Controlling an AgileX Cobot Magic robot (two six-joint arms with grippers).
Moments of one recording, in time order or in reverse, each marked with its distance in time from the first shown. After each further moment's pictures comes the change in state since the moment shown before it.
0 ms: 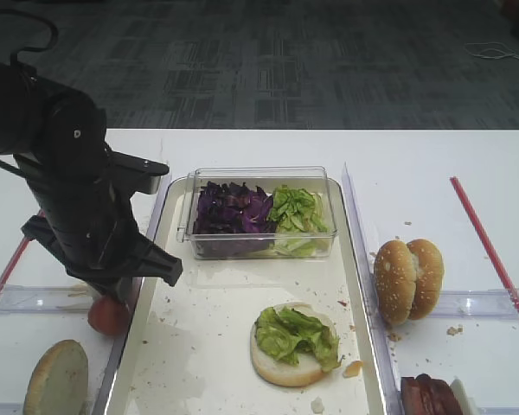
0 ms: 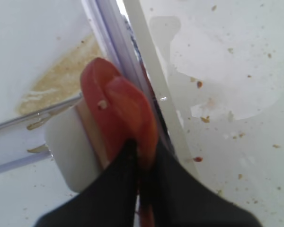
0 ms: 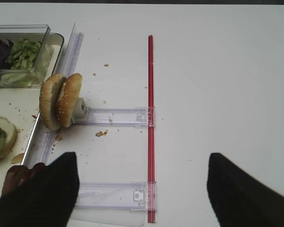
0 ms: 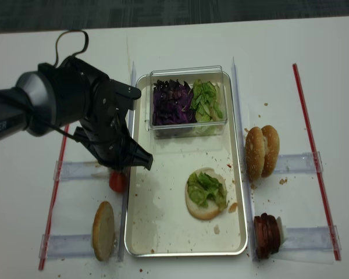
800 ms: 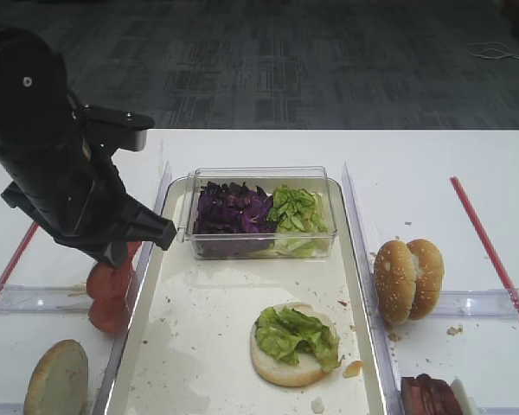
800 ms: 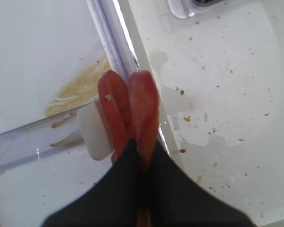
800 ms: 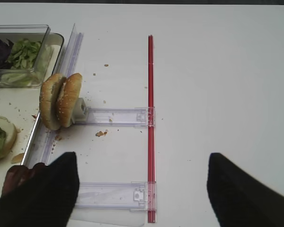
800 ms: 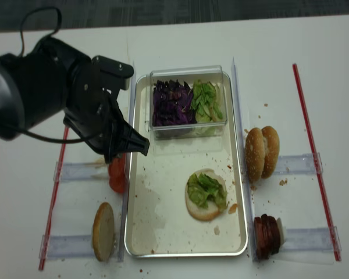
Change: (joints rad) left arm 0.004 -0.145 -0.011 -0.004 0.035 0.001; right arm 0.000 0.000 0.000 0.000 0.000 -0.002
